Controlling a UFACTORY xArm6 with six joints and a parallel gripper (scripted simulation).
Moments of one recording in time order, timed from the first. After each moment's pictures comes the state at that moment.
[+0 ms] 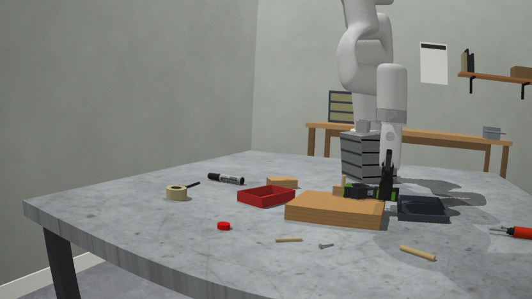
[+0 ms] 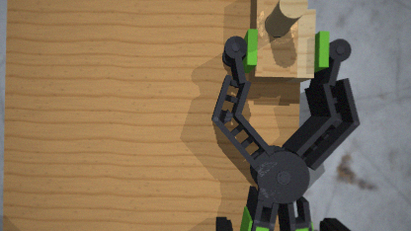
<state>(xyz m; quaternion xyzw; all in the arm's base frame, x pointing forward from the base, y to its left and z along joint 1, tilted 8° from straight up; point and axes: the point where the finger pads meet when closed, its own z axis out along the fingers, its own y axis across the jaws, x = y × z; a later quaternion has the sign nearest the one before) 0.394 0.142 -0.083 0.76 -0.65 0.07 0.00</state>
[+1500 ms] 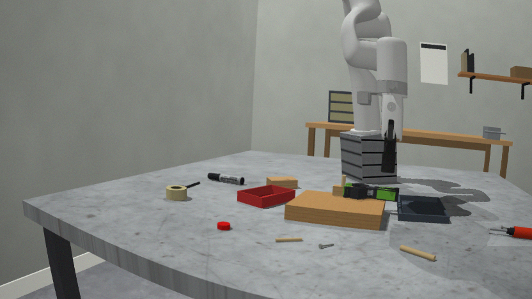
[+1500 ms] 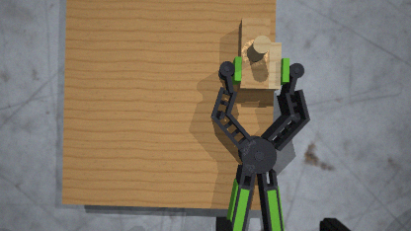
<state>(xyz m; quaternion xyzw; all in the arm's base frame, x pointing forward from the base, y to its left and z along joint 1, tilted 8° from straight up) 0.388 0.148 -0.020 0.76 -0.65 0.07 0.00</state>
